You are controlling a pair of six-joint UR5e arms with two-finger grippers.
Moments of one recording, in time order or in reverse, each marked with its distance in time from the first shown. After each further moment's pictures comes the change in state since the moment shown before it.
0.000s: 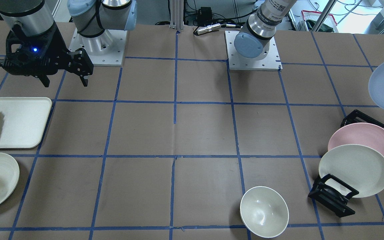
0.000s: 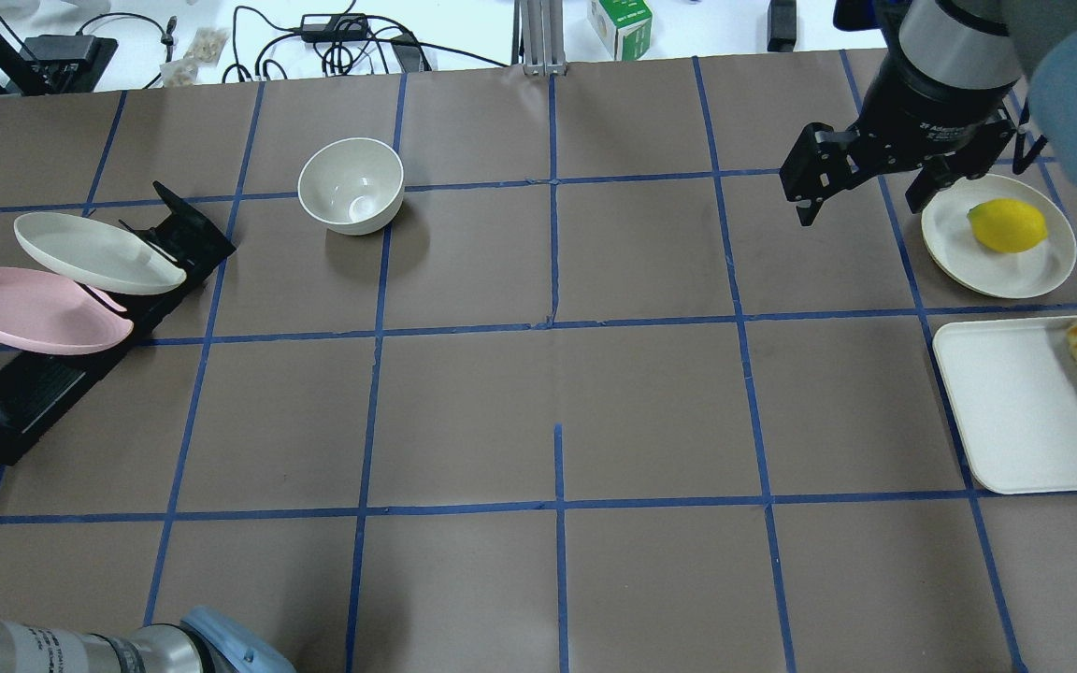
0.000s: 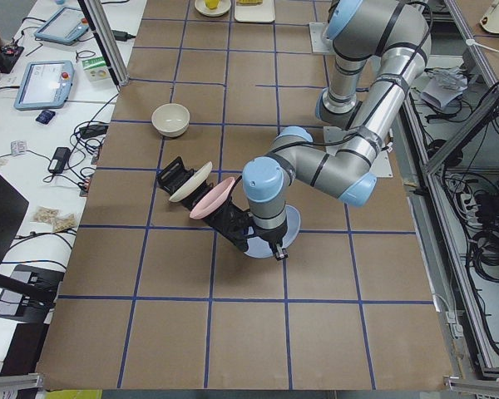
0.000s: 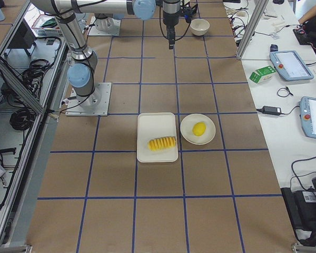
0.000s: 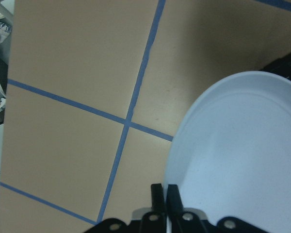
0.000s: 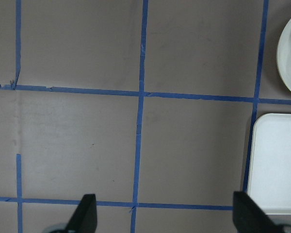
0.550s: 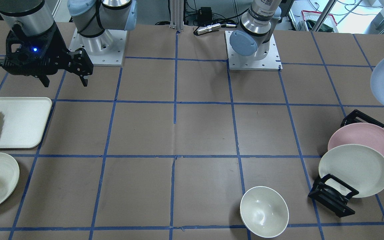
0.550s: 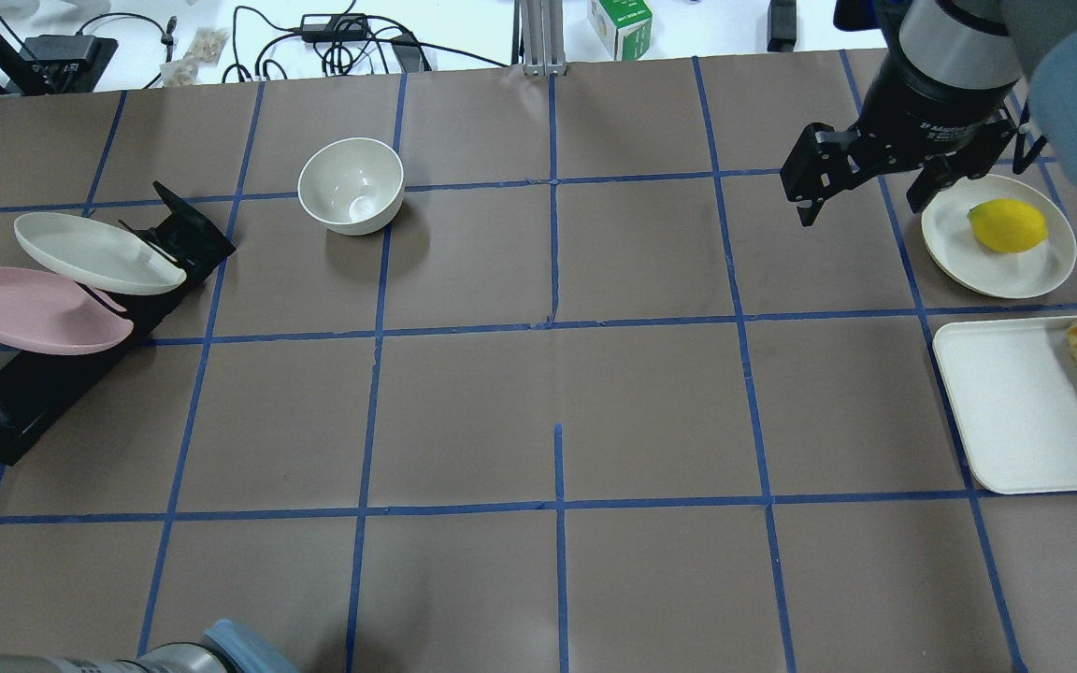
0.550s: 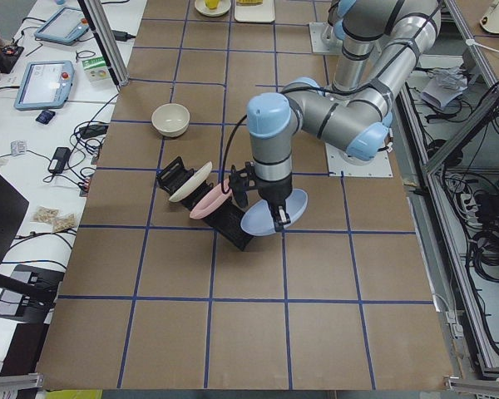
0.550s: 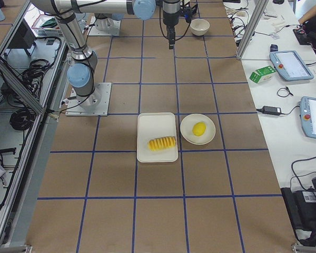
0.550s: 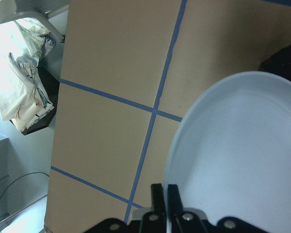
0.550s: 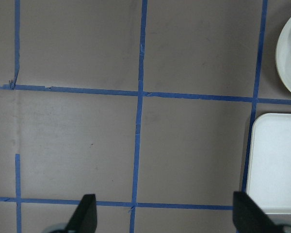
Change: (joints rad) left arm -0.183 0.126 -0.004 -0.019 -0.014 -0.041; right arm 0.000 0.000 0.000 0.002 -0.003 0.000
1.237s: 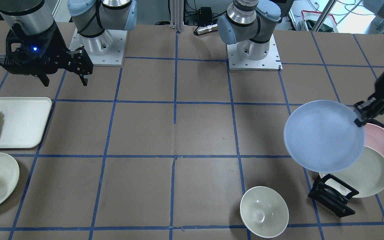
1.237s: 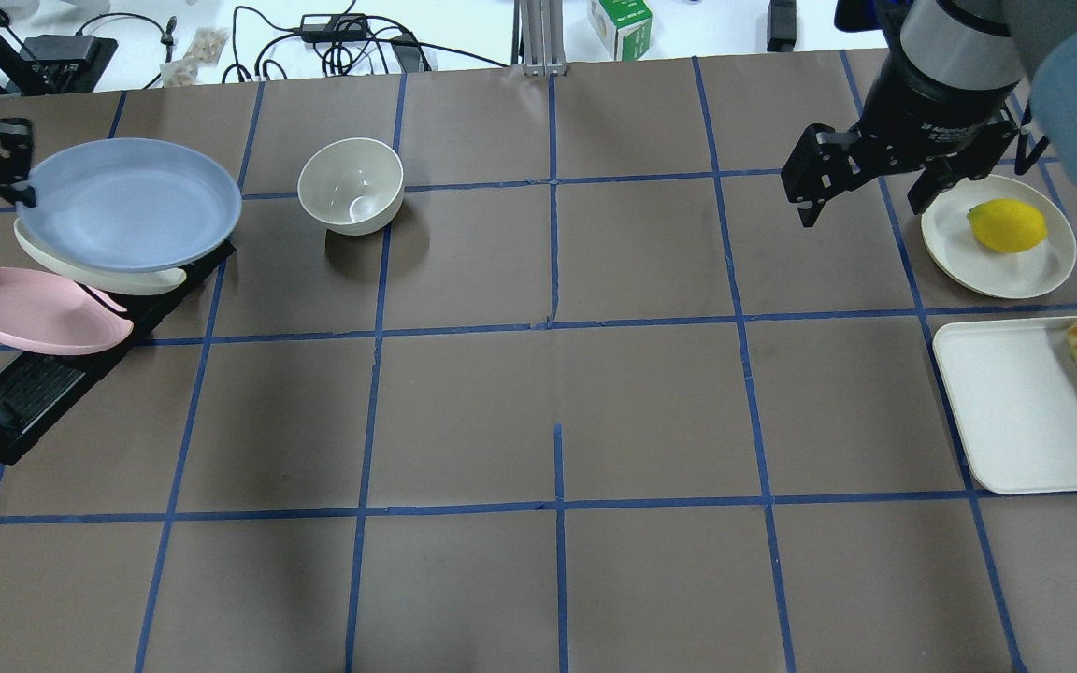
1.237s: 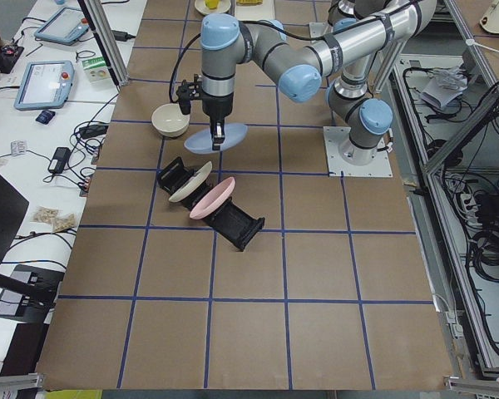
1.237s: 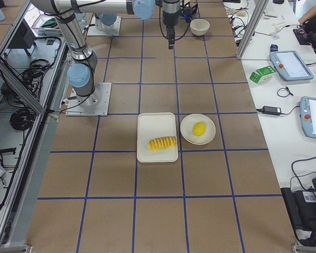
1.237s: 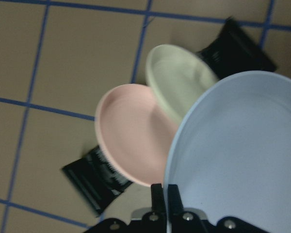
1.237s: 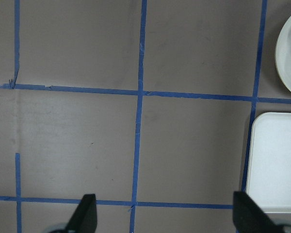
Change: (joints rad) left arm -0.489 -0.004 -0.064 -0.018 -0.284 -0.634; right arm 0.000 -0.002 0.000 0.002 0.001 0.000
